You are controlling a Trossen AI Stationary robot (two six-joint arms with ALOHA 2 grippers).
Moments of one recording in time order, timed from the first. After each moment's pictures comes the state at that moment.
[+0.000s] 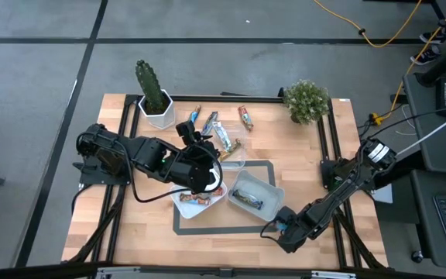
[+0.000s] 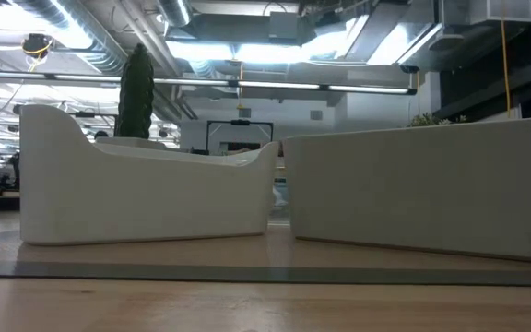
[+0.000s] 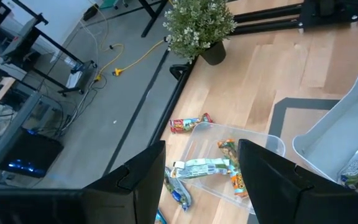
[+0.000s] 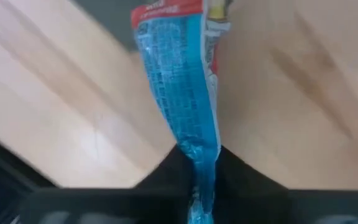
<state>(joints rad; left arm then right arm) -0.36 1.74 2.03 -1.29 -0.94 -0.32 0.80 1.72 0.97 -0.64 -0.11 1.58</state>
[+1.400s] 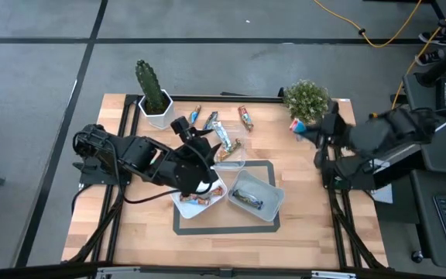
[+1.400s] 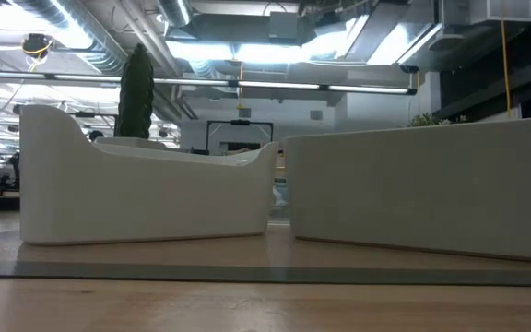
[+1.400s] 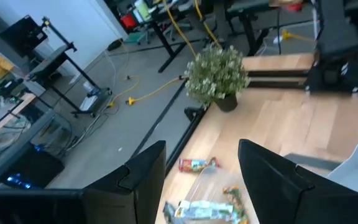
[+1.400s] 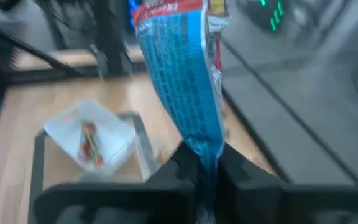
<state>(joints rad) -0.41 1.74 2.13 -1.17 -1.08 -0.27 0.42 1.04 1.53 -1.04 0.71 0.27</state>
